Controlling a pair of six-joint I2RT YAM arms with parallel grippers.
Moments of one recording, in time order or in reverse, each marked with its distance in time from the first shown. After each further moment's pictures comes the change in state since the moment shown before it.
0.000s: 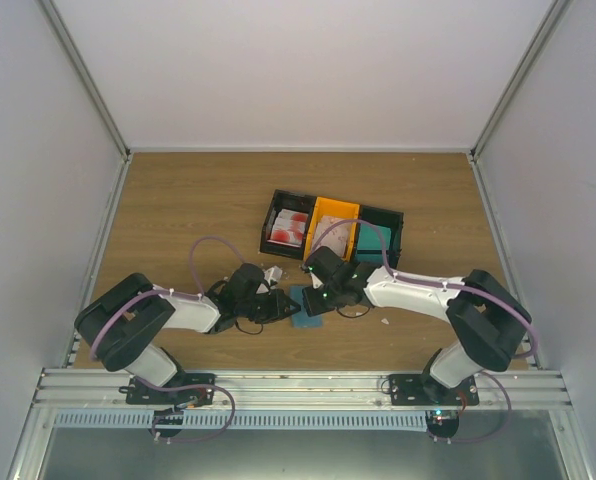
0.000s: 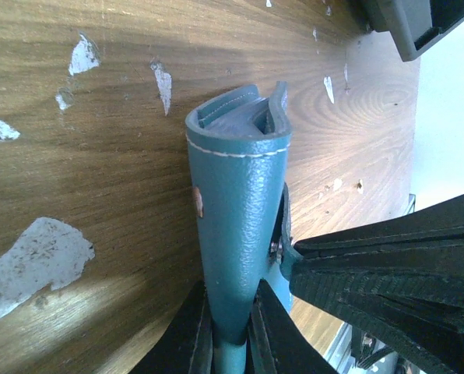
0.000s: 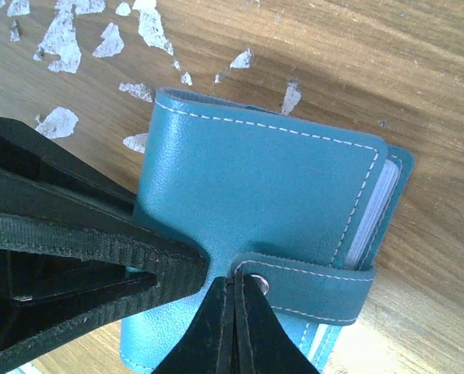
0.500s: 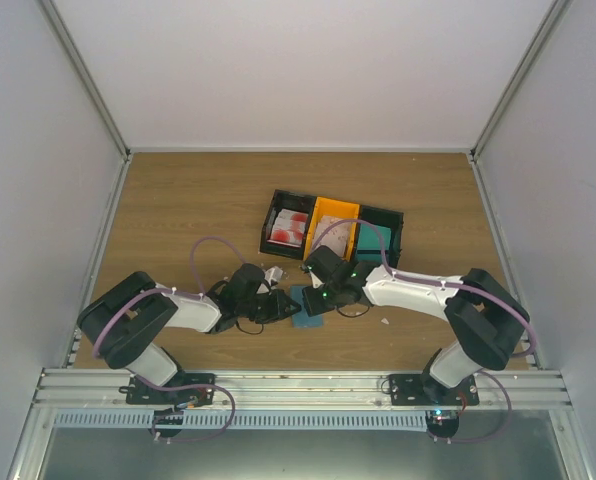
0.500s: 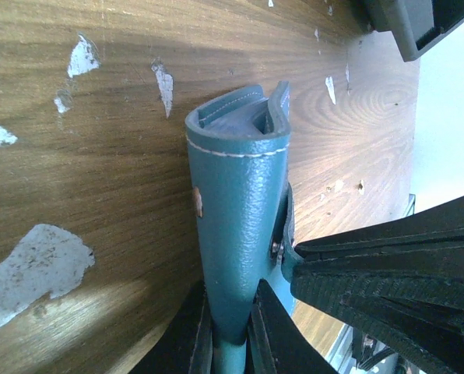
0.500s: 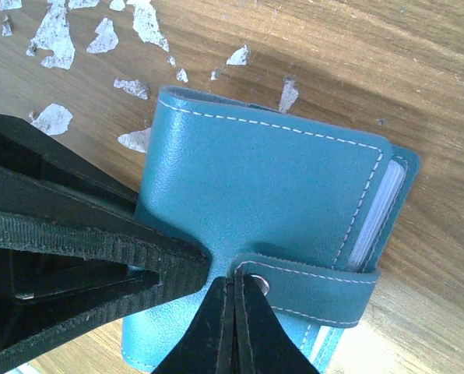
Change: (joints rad) left arm 0.001 0.019 0.000 0.022 0.003 0.000; right arm -0.003 0.011 0.010 -0.017 -0.005 -0.007
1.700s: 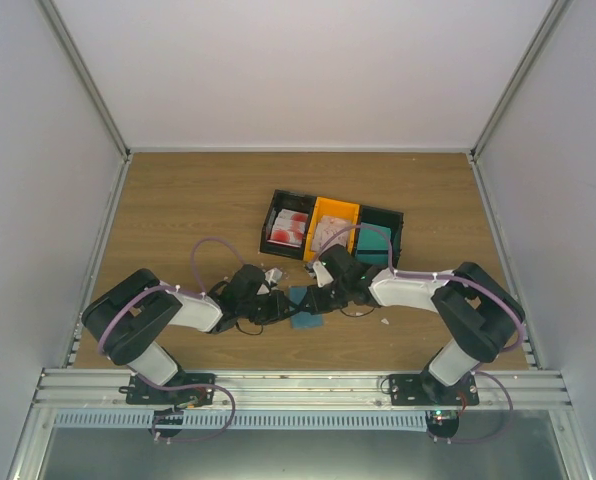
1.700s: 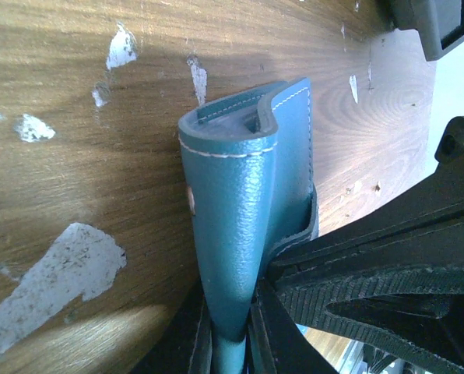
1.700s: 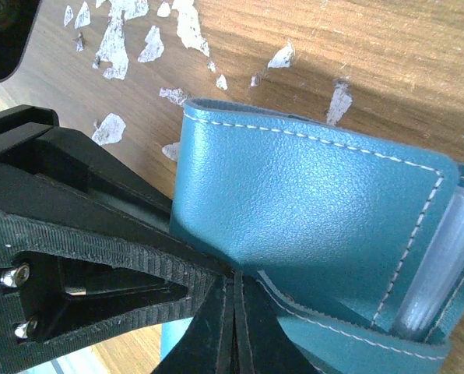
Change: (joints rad) left arm 0.003 0.027 -0.001 0.000 -0.005 0.002; right arm -0.111 0.054 -0.140 0.297 -0.277 0.016
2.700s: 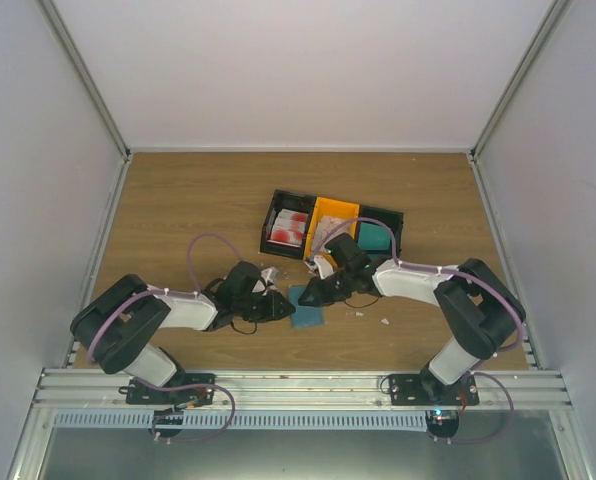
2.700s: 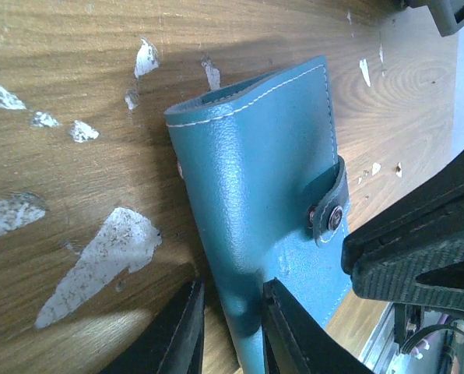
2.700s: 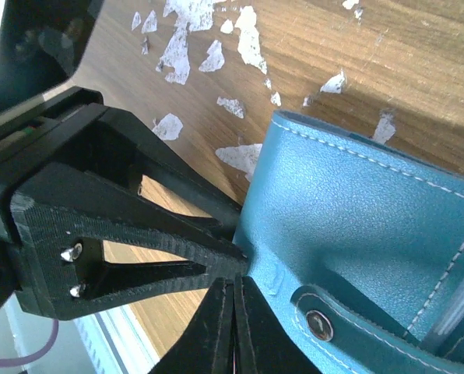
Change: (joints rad) left arm 0.043 -0.071 0.009 -0.136 0.020 0.141; right arm -0.082 0.004 0.055 -0.060 -0.188 -0.085
